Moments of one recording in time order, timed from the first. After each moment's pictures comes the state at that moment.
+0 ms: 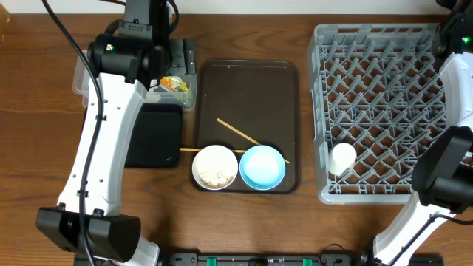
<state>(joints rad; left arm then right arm) -0.17 1.70 1.86 -1.14 -0.08 -0.22 -0.28 2.07 1.83 -0.10 0.80 -1.34</state>
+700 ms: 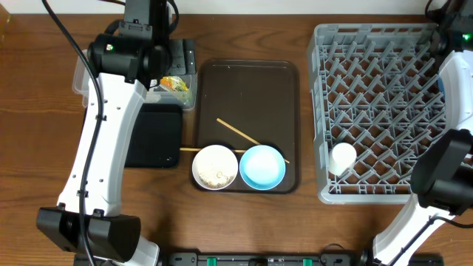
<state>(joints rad) -0.17 1.70 1.86 -1.14 -0.08 -0.22 -0.27 2.06 1.85 -0.43 0.72 -1.15</state>
